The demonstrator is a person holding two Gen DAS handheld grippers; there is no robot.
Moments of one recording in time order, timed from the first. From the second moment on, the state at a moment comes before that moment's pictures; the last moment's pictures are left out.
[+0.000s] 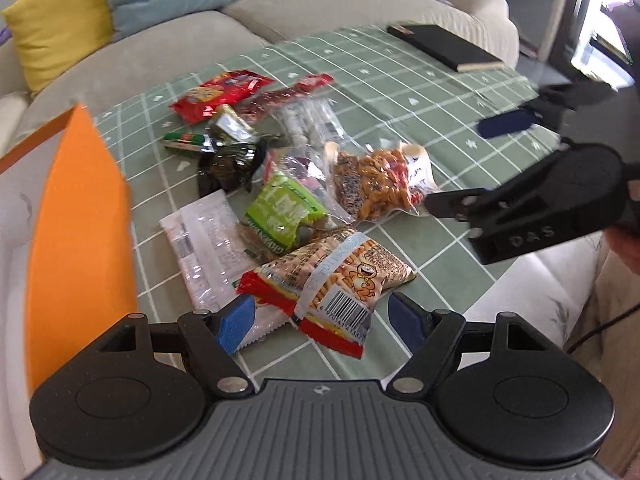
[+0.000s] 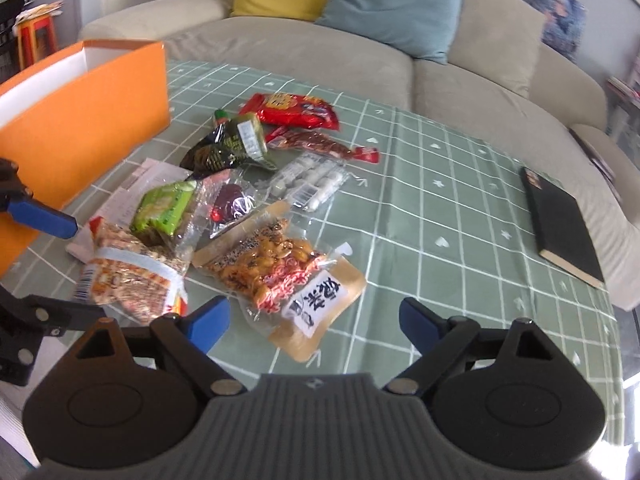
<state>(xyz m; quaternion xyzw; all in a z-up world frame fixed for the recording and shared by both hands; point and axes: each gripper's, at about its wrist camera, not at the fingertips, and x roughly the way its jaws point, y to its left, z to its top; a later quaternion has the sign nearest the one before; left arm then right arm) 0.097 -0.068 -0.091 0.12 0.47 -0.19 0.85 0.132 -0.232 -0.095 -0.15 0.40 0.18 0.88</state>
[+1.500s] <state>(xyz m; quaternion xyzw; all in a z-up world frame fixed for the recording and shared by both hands) 0.096 -0.056 -0.104 0.09 0.49 -0.07 0.87 0.122 -0.224 -0.114 -0.10 0.42 0.23 0.87</state>
